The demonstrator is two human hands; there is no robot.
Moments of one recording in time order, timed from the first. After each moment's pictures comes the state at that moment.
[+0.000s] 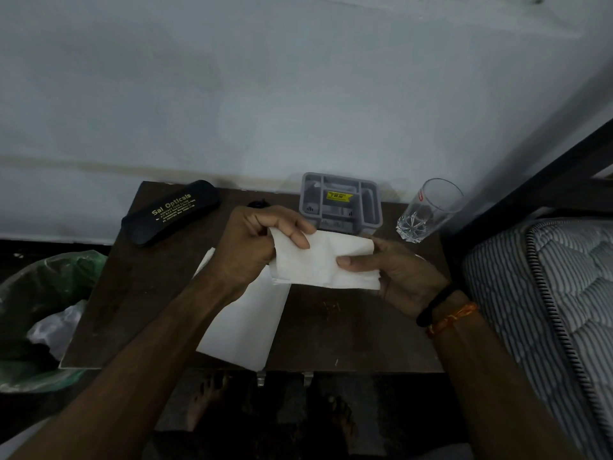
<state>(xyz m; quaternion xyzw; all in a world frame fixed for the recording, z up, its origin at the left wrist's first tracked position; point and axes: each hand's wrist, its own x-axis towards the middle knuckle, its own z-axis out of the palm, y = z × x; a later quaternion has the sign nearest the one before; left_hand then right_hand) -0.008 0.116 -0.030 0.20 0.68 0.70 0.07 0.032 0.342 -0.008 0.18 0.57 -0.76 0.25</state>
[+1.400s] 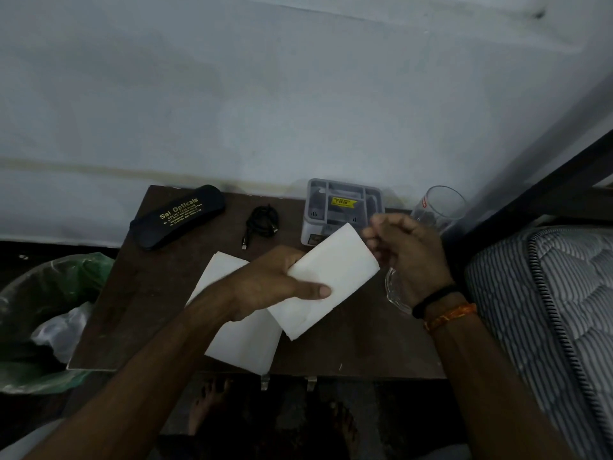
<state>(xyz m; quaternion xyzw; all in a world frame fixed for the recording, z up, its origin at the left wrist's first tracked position) 0.010 0.124 -0.023 0.11 0.73 0.57 0.37 0.018 0.347 -0.018 0.16 0.68 -0.71 -0.04</state>
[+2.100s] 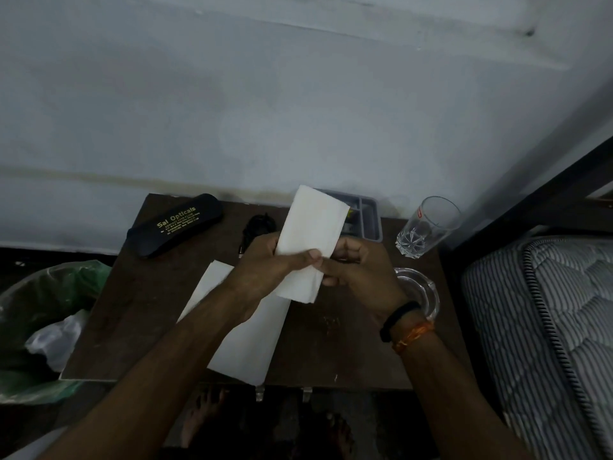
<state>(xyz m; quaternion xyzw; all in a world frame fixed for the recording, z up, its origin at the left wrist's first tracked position) 0.001 0.137 -0.025 -0.02 0.72 0.66 0.20 0.025 0.307 -0.022 0.07 0.74 -0.66 0.07</state>
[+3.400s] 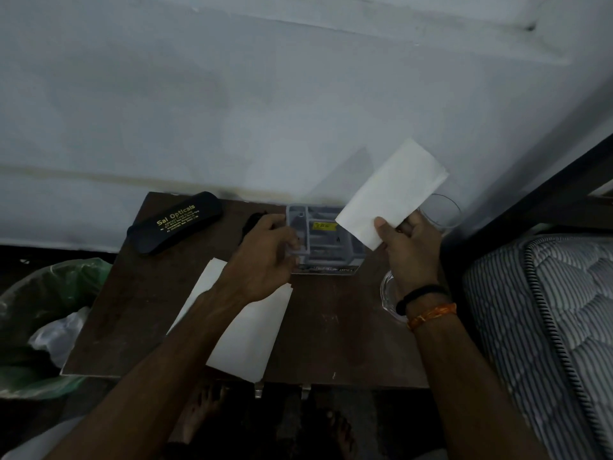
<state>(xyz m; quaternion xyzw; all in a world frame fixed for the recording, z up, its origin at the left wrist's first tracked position) -0.022 0.126 -0.050 0.21 0.92 0.34 0.04 0.000 0.349 -0.023 0.18 0.70 -0.66 -0.17</state>
